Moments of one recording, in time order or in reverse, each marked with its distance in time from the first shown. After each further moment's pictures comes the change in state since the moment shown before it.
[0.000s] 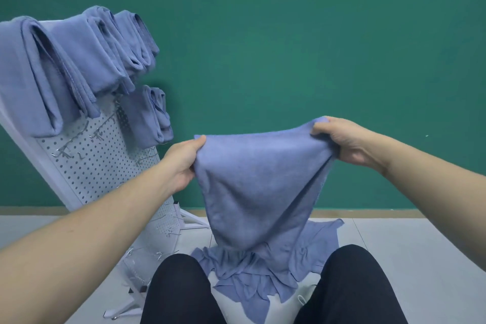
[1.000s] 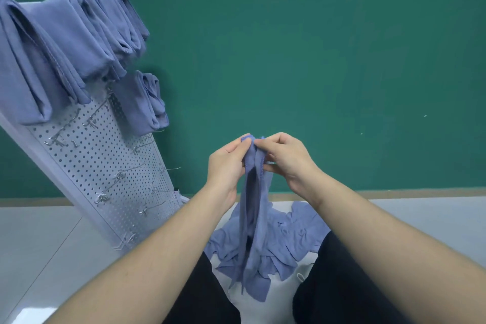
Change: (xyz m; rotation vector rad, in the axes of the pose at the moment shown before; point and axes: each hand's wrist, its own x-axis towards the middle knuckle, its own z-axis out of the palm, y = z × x) left_hand -0.063 -0.058 0.070 -0.143 -0.129 0.061; right_hand -0.038 0.054 0.104 0.239 0.040 -0.084
